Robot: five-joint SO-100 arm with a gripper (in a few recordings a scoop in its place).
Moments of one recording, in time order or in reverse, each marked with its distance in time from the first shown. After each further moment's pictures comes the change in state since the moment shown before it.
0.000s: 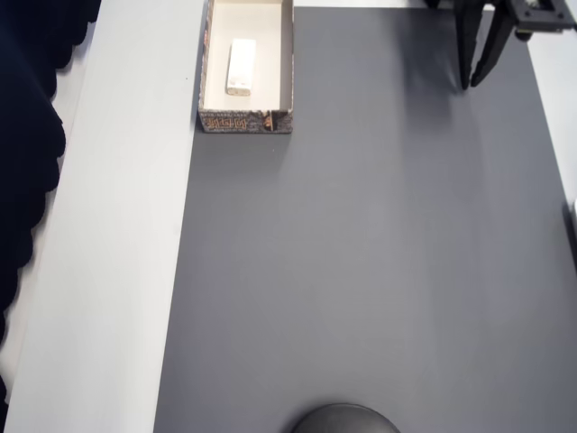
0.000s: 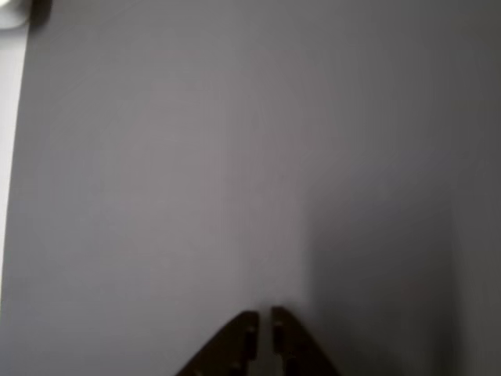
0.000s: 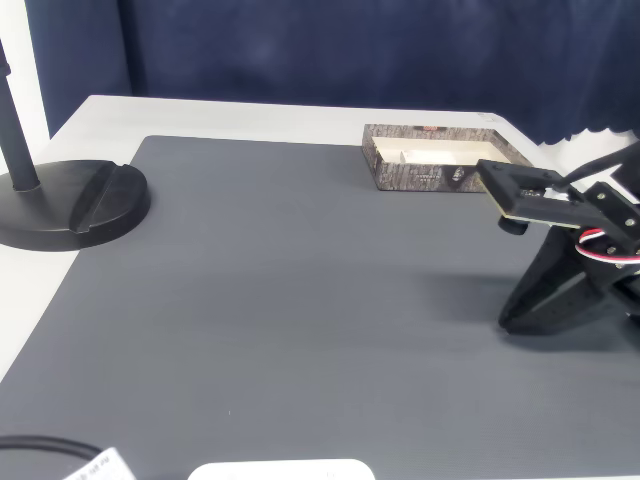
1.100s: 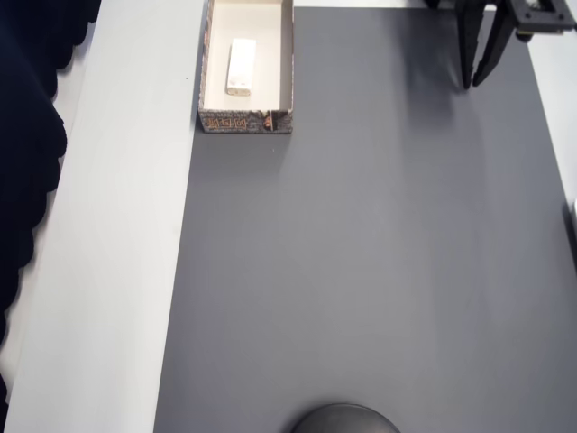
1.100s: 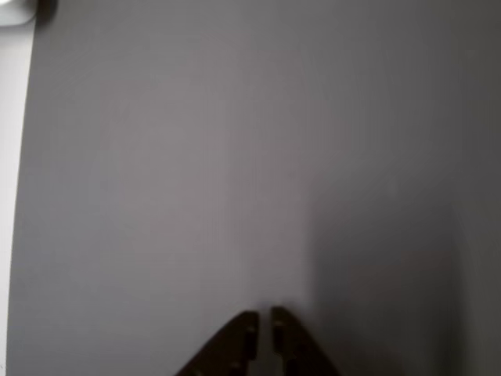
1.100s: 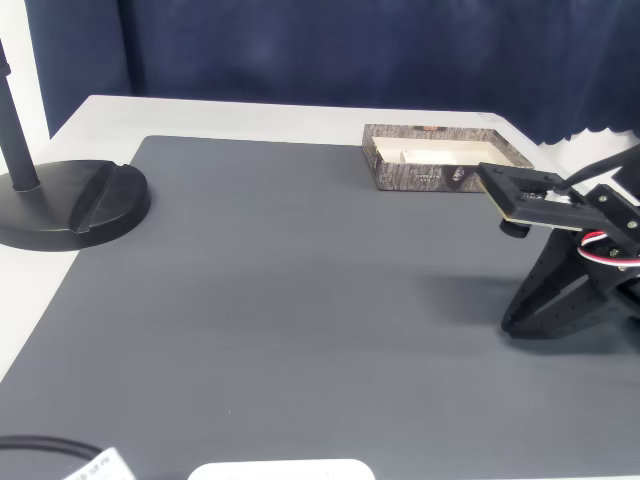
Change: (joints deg) arm -1.1 0.0 0.0 0.0 -1.0
